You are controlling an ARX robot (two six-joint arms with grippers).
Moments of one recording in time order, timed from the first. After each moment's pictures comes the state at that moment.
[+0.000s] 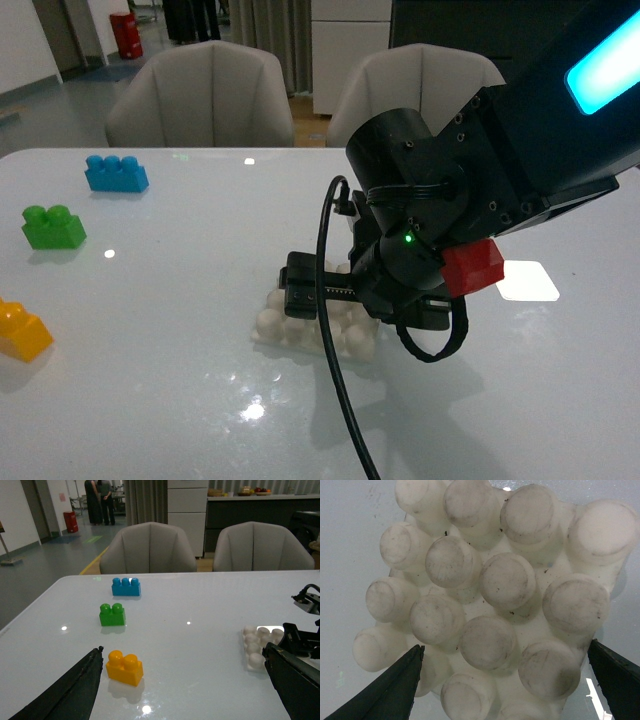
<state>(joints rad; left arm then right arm) 0.00 0.01 0.01 0.00 0.00 0.00 0.44 2.32 1.47 -0.13 -0.09 0.41</state>
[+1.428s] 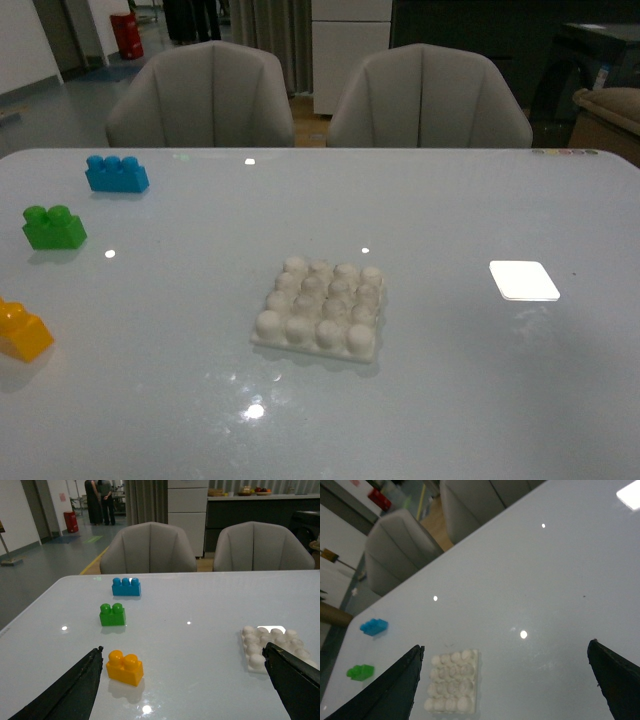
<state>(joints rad) 0.00 0.01 0.01 0.00 0.00 0.00 -0.04 1.29 0.69 0.21 -0.15 0.58</state>
